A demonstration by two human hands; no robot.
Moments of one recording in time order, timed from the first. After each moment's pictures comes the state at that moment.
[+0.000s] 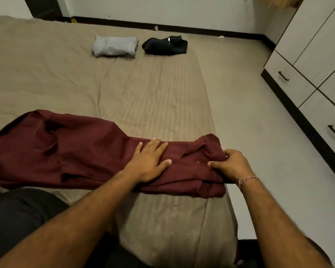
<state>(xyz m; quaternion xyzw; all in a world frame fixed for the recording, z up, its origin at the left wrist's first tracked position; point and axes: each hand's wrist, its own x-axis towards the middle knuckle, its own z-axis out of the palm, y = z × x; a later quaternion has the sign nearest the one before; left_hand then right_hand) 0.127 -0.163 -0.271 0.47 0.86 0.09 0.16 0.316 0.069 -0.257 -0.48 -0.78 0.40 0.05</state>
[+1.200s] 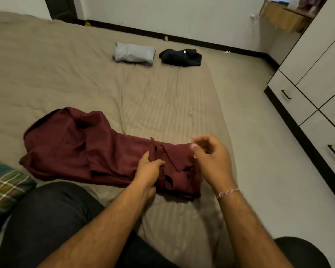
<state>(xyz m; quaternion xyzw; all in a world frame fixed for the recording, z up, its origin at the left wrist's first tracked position) 0.151 -0.221 -0.237 -0.07 0.59 0.73 0.34 0.249 -0.095 -0.170 -0.32 -0.76 0.50 0.26</state>
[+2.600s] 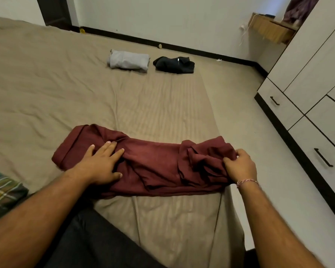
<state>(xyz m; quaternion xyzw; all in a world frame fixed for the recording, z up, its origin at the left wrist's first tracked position) 0.042 -0.322 -0.230 0.39 0.90 -0.08 0.16 0.285 0.017 -0.199 -0.52 -0.79 0.27 0.17</state>
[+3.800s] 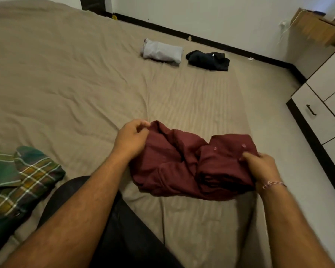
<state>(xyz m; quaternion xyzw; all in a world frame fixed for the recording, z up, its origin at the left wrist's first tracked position) 0.021 -0.307 -0.219 0.11 0.80 0.58 0.09 0.227 -0.024 -0.184 -0.52 -0.67 0.50 0.19</state>
